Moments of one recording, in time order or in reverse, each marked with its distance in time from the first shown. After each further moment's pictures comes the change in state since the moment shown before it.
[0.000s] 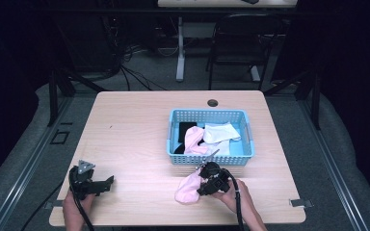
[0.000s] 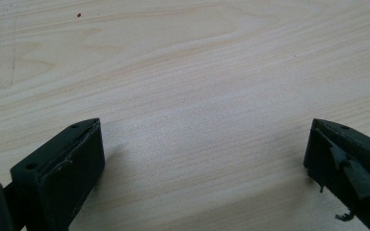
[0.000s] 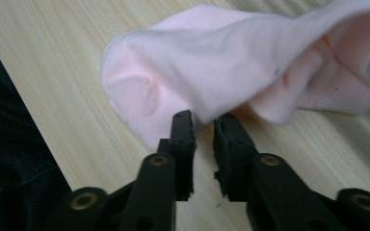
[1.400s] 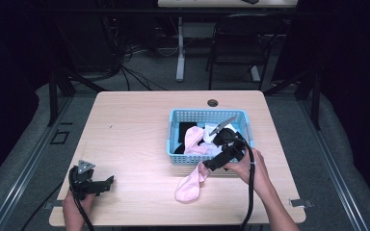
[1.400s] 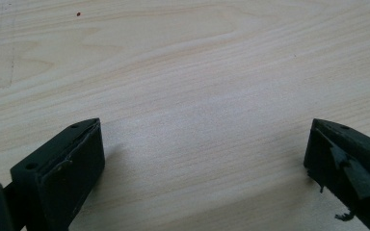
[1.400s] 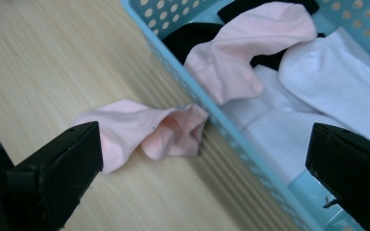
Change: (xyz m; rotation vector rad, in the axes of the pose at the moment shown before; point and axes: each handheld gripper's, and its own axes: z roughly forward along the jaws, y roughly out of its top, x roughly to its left) left arm 0.000 0.000 0.000 0.002 -0.005 -0.006; right arm -0.022 0.045 -0.103 -0.170 -0.209 -0.036
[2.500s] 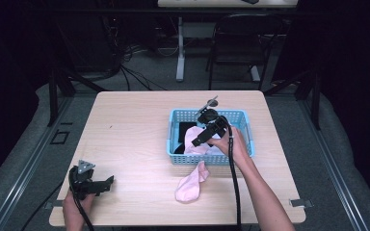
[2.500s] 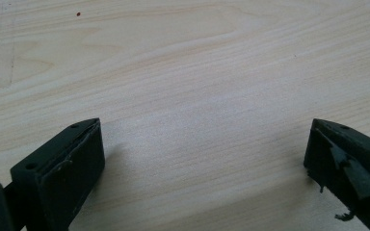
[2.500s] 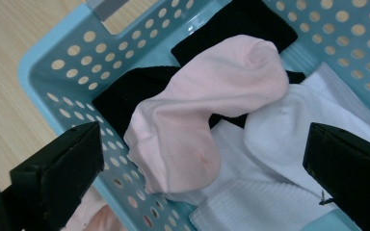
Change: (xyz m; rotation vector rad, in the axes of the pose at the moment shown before) left arm 0.000 0.000 0.000 0.000 0.000 0.000; right arm -0.046 0.061 0.065 0.095 -0.002 0.057
